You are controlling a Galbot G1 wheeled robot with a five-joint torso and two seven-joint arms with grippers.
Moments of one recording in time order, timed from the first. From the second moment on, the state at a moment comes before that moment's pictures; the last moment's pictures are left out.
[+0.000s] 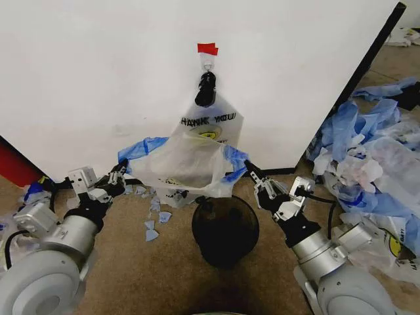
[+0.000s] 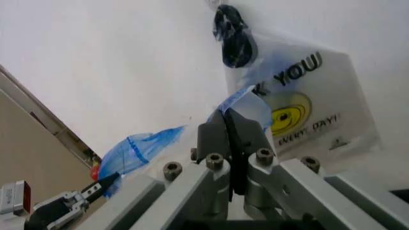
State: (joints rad) left arm 1.48 -0.82 -0.65 -2.50 -1.24 0.18 -0.53; right arm -1.32 0.77 0.17 2.50 1.06 0.12 0.33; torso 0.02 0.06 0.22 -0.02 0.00
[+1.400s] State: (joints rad) left arm 1.14 -0.74 -0.52 -2.50 -1.76 0.13 -0.55; right arm -1.17 0.70 0.17 2.50 1.22 0.18 0.28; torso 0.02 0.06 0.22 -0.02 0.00
